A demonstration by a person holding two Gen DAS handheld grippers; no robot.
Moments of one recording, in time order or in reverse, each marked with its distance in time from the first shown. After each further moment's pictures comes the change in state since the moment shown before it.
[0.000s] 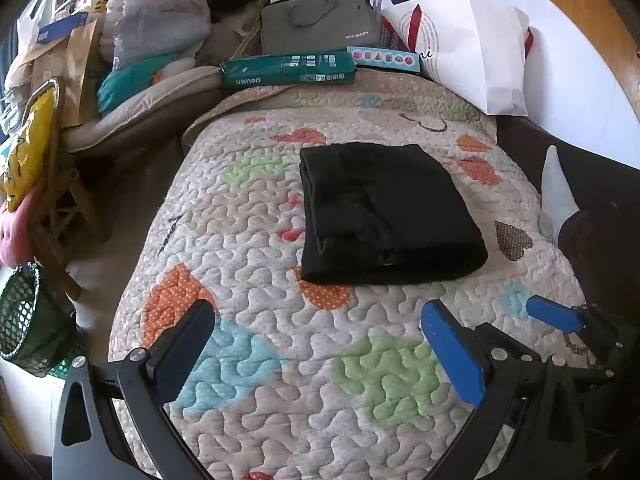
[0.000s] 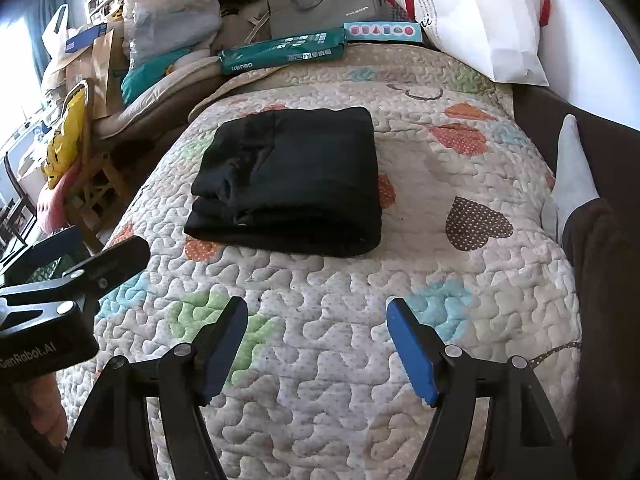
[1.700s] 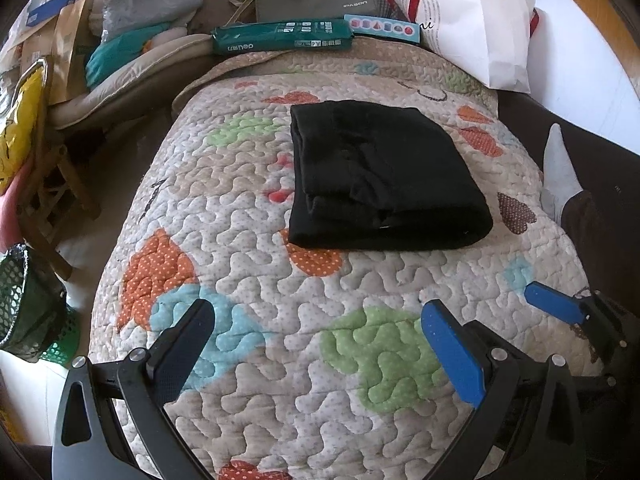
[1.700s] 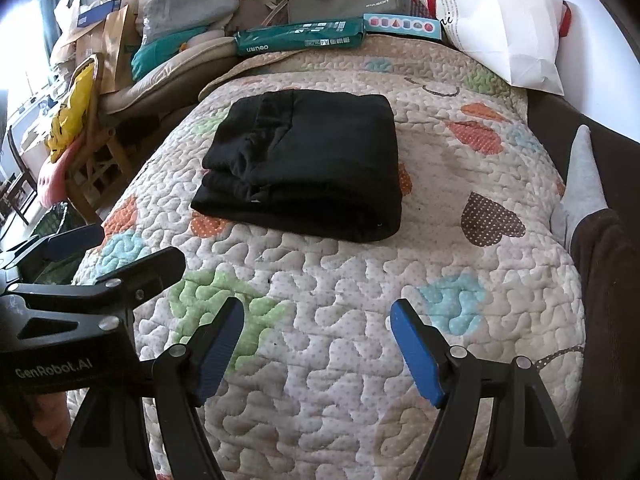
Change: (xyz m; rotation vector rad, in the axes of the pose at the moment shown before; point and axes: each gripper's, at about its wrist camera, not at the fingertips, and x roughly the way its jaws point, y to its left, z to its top) left arm 0.023 -0.003 -0.014 -0.009 0.105 -0.016; right arm 0.011 0.010 -0.005 -0.079 0.040 0.004
